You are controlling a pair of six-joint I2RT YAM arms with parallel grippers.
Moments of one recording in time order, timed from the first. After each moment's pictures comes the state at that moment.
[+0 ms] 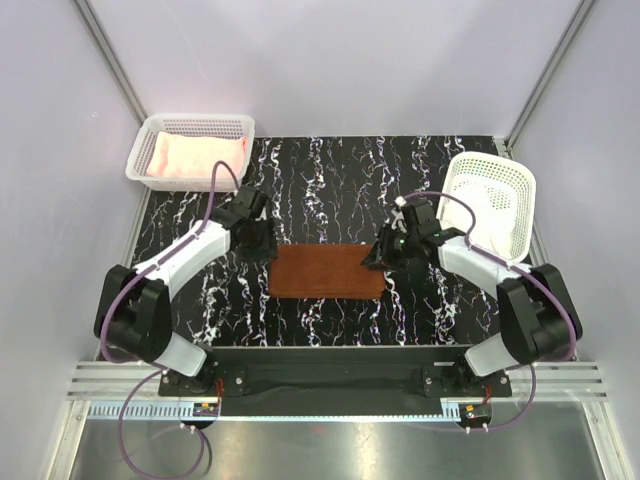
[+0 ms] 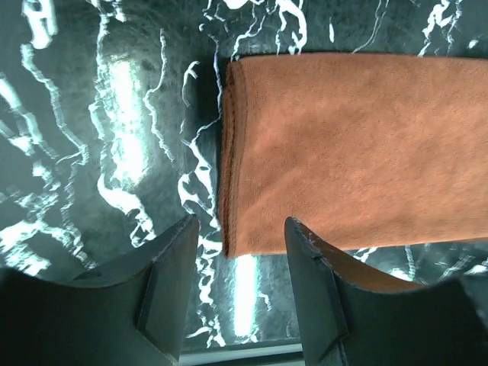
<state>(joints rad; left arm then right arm) -0.44 1.49 1.07 -0.72 -0.06 -0.51 0.38 1.46 0.83 -0.30 -0.41 0.66</state>
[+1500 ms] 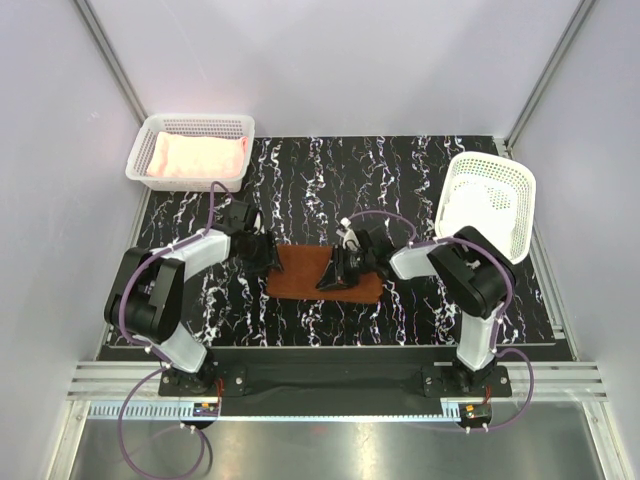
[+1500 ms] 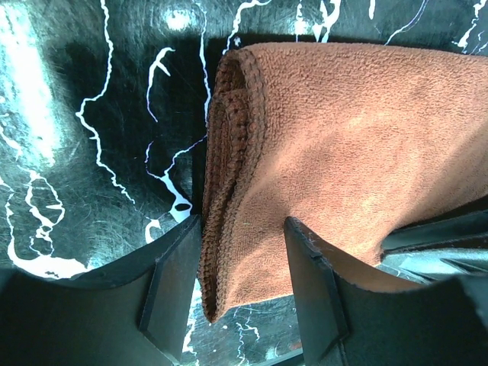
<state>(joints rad) -0.31 1.60 0.86 -0.42 0.24 -0.52 0.64 1.90 0.83 0.32 -0.66 0.80</state>
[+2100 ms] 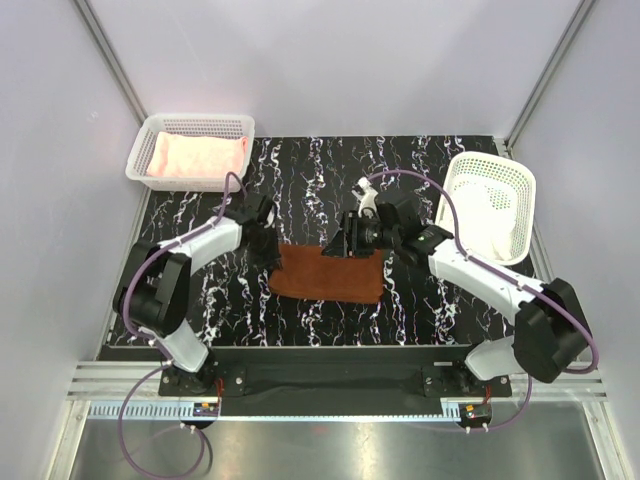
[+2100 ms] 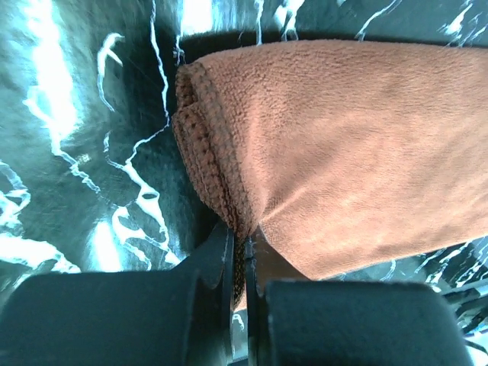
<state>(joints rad) -0.38 1.65 0.98 -0.55 0.19 -0.55 0.65 1.41 0.98 -0.12 -0.46 0.66</state>
